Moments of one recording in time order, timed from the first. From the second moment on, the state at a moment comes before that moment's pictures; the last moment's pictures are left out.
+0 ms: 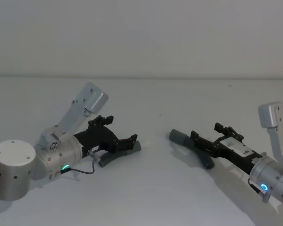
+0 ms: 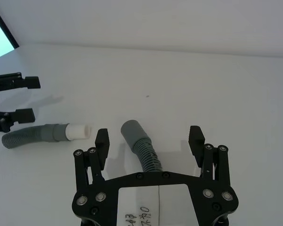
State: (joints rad) left arm -0.37 0.40 0.52 -1.58 -0.33 0.38 -0.35; right arm 0.11 0.42 -0.23 -1.56 0.51 0.21 0.38
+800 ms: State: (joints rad) left arm -0.43 0.42 0.56 -1.52 -0.28 0.41 -0.45; right arm 0.23 0.49 -0.31 -1.50 0.46 0.26 0.45
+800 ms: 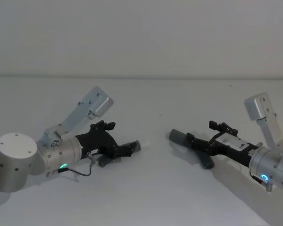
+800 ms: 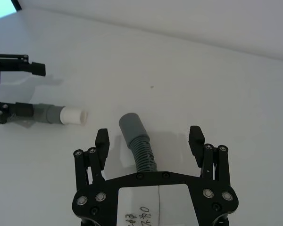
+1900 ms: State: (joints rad) left arm -0.43 0.48 0.59 -1.54 -0.27 0.45 -0.52; right arm 0.27 0.51 -0.37 -1.46 0.47 0.33 0.46
